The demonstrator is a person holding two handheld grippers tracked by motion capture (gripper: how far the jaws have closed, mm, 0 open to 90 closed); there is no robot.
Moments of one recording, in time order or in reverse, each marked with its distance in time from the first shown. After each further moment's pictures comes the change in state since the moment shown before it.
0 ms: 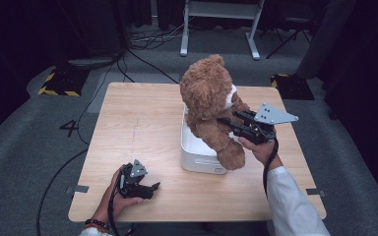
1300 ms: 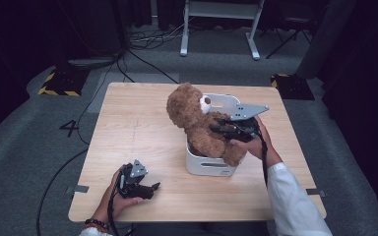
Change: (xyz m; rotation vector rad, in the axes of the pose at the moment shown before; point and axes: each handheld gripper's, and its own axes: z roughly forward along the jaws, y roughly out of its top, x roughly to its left) left arm 0.000 0.000 0.000 0.000 -0.005 0.006; right arm -0.012 -0.018 0.035 0.390 0.081 -0.048
